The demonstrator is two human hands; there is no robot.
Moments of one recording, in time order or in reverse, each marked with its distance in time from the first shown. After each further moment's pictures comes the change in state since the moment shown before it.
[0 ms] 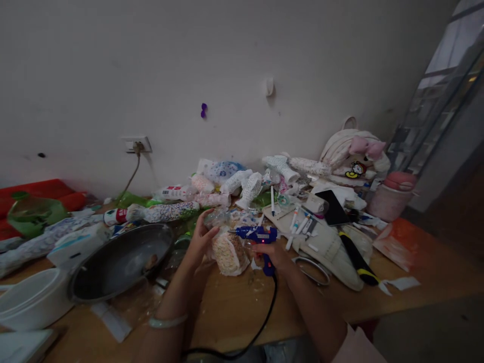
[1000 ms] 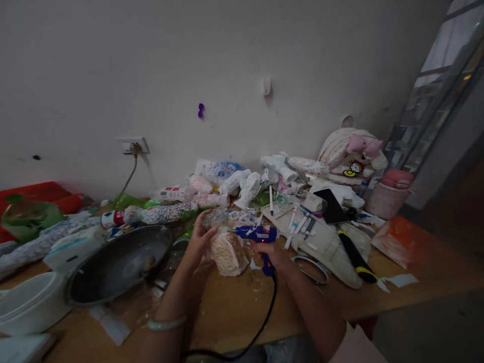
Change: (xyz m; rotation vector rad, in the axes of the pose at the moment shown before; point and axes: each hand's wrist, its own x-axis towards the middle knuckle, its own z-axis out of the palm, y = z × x) left_hand 0.003 -0.005 -0.003 0.000 -0.006 0.017; right_hand -0.005 -0.009 0.003 -0.025 0.054 0.065
